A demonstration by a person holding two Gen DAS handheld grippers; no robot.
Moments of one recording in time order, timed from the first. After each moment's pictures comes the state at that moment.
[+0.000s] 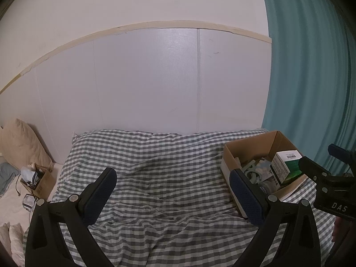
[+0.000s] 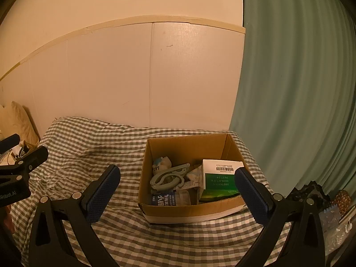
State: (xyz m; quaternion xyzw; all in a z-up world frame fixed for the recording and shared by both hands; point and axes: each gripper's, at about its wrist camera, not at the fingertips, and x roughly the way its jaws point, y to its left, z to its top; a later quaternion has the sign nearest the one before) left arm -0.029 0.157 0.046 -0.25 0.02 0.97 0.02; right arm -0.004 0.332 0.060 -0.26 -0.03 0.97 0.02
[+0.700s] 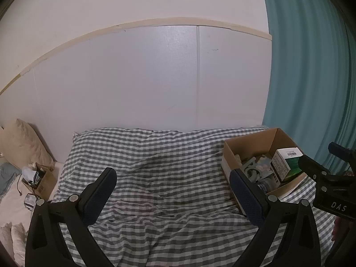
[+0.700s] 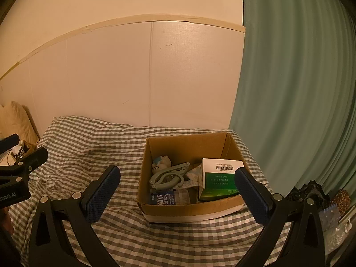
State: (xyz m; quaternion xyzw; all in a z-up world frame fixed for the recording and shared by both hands) left arm -0.030 0.159 0.046 -0.26 0.03 0.97 0.02; right arm -0.004 0.332 0.059 -0.26 -0.03 0.97 0.02
